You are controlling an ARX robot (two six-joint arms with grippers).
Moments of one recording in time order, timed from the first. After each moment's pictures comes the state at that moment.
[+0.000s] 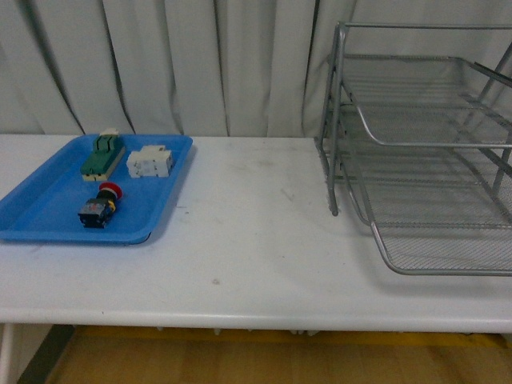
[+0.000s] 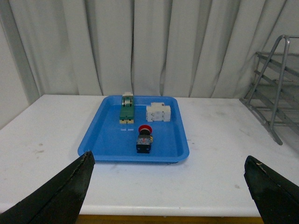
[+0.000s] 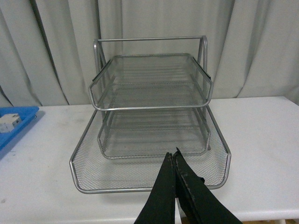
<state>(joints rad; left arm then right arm) 0.00 0.01 0.01 0.00 0.00 0.00 0.00 0.40 0.01 0.40 0.00 0.01</state>
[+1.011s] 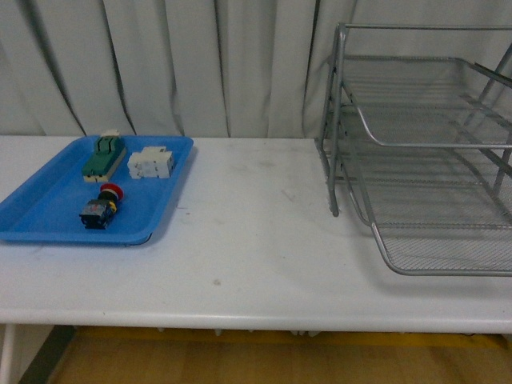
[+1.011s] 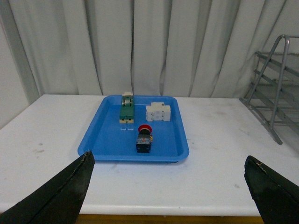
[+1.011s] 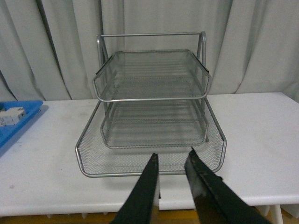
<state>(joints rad) 0.00 0.01 0.01 0.00 0.00 0.00 0.00 0.00 0.01 0.00 0.00 0.00</state>
